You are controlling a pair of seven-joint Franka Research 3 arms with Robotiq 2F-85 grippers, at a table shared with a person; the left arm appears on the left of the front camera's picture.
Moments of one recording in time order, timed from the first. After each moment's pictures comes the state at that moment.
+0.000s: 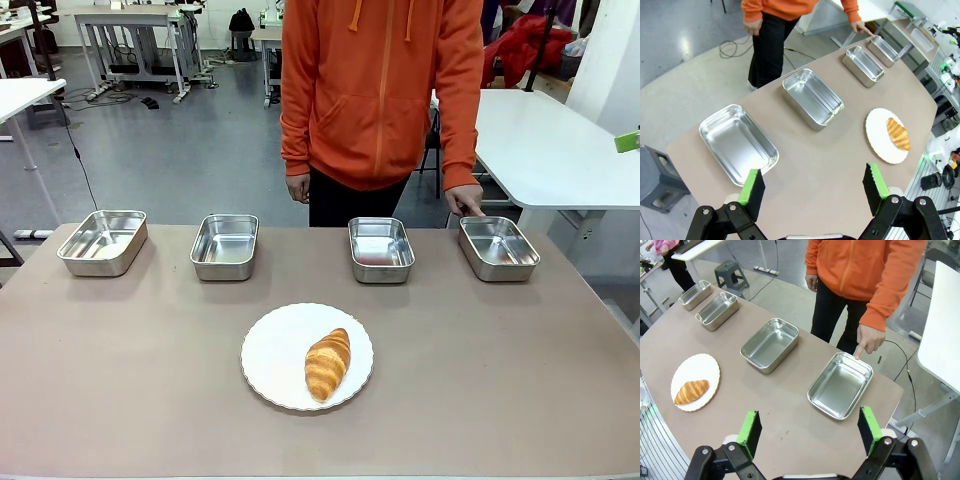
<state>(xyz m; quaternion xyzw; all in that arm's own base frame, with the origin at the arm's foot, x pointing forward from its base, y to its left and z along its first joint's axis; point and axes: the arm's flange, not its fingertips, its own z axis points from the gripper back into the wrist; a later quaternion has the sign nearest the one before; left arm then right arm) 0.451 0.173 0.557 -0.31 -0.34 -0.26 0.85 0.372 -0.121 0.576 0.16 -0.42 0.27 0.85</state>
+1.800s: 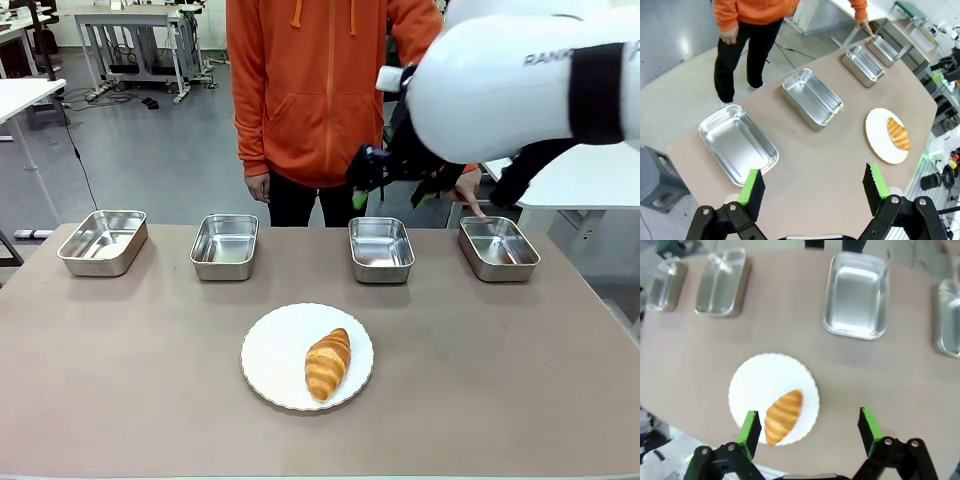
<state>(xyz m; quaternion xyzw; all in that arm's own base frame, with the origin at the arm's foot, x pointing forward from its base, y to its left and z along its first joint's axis) 0.451 0.173 0.557 -0.31 -0.34 -0.26 0.85 0.379 0.271 0.528 0.09 -0.18 0.07 0.98</state>
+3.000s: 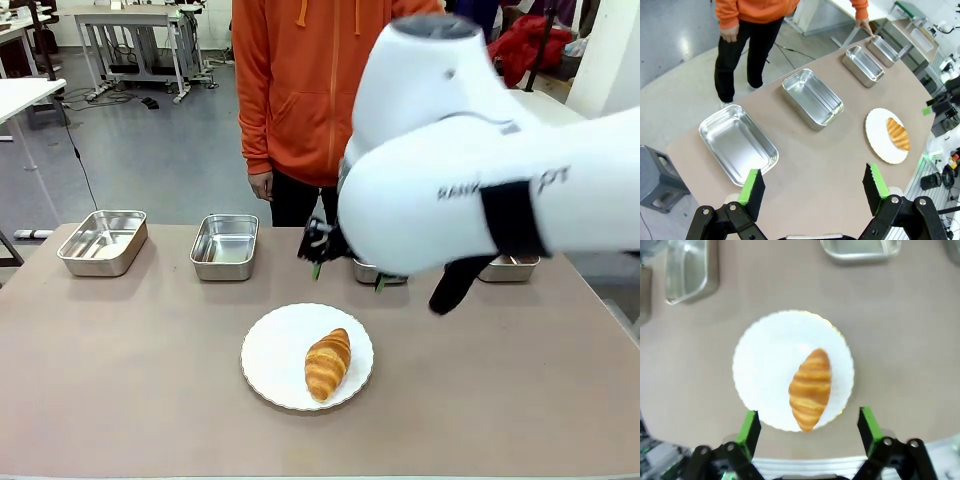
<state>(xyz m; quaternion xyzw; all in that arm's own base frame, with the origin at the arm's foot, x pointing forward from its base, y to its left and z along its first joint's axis) 0.451 0.173 0.557 -0.31 -0.34 -0.26 0.85 0.326 0.338 0.453 0.07 -0.11 -0.10 0.99</state>
